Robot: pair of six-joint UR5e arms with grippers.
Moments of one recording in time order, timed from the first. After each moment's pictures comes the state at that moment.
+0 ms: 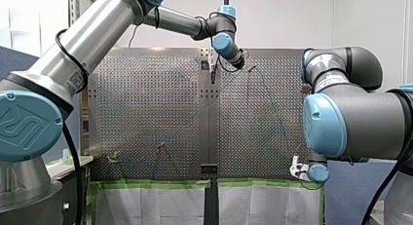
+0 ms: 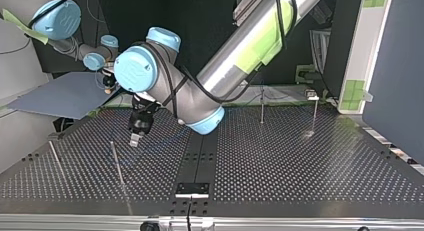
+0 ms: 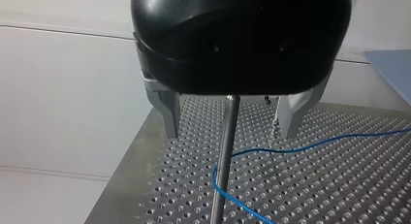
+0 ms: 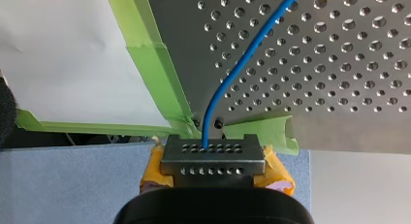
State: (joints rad) left arm -0.76 -2.17 -0.90 -3.26 -1.91 -1.65; right arm 1.58 -0.42 1.48 -0.73 1.53 1.70
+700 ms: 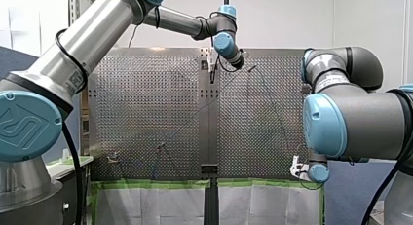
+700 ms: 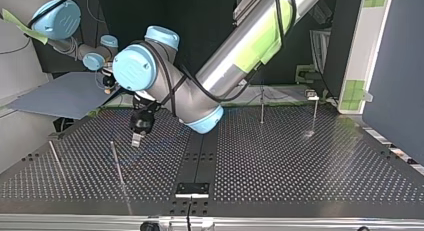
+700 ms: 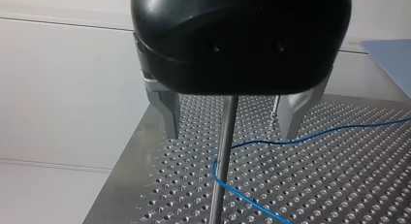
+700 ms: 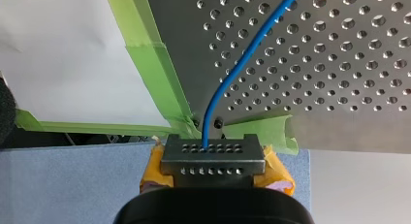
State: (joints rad) left arm -0.76 -2.17 -0.90 -3.26 -1.94 -1.64; right arm 1.57 -0.42 1.48 -0.73 1.53 1.70
